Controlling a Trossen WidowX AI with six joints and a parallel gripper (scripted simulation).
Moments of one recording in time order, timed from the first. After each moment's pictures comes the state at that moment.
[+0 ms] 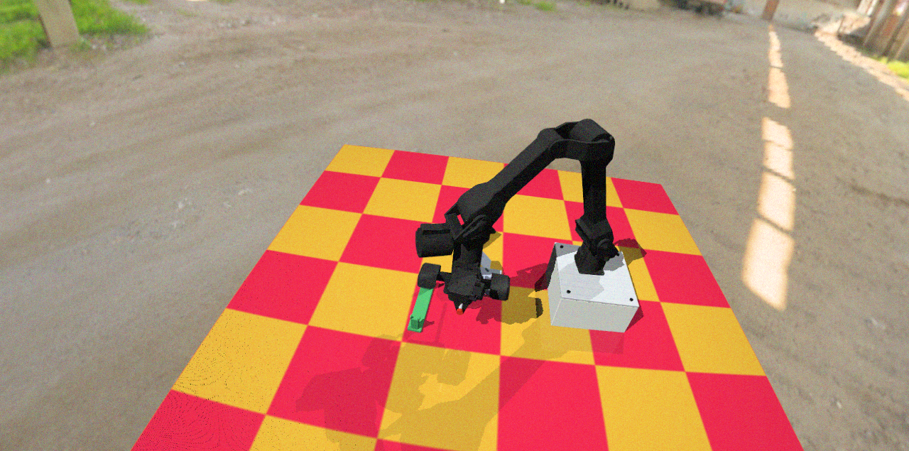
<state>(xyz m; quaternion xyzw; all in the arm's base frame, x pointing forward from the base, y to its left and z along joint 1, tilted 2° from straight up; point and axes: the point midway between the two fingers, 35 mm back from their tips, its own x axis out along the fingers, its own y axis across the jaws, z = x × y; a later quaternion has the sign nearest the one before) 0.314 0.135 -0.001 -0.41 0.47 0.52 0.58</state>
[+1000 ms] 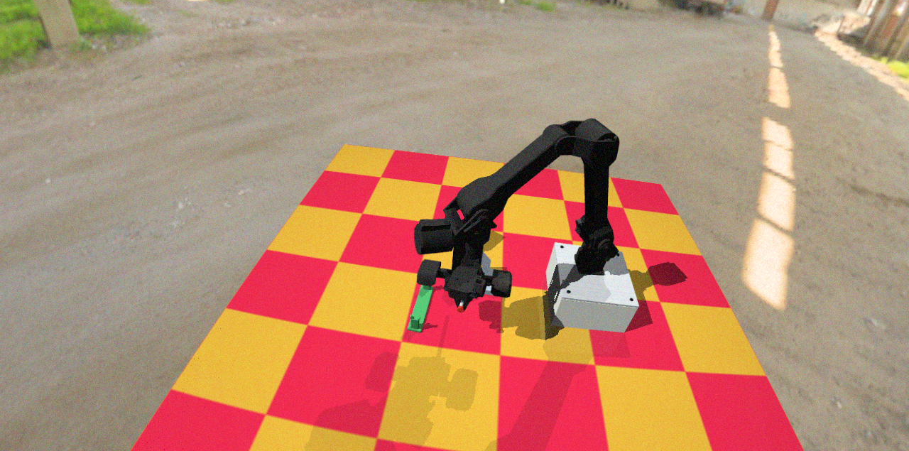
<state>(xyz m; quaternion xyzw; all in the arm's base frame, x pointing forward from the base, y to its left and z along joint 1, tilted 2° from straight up) 0.314 0.146 0.021 -0.40 0.48 0.52 0.58</state>
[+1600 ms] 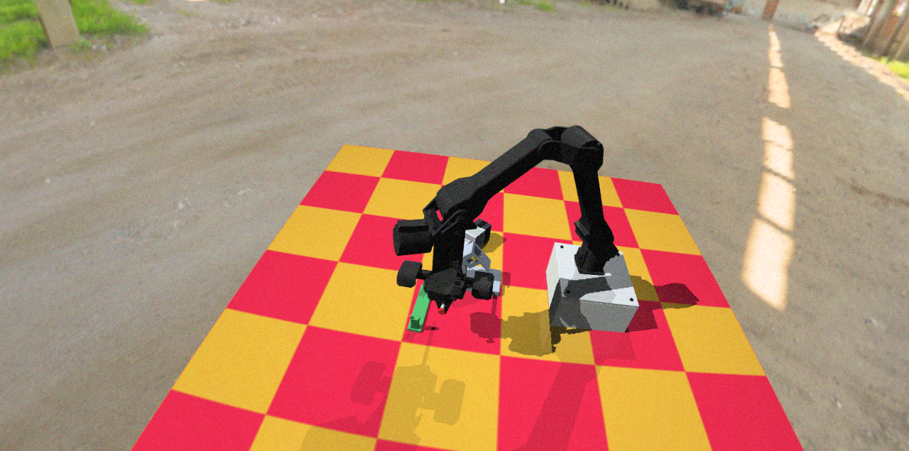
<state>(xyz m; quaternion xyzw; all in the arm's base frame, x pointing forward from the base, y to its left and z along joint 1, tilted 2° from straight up) 0.352 0.159 0.027 -0.40 0.48 0.52 0.58</state>
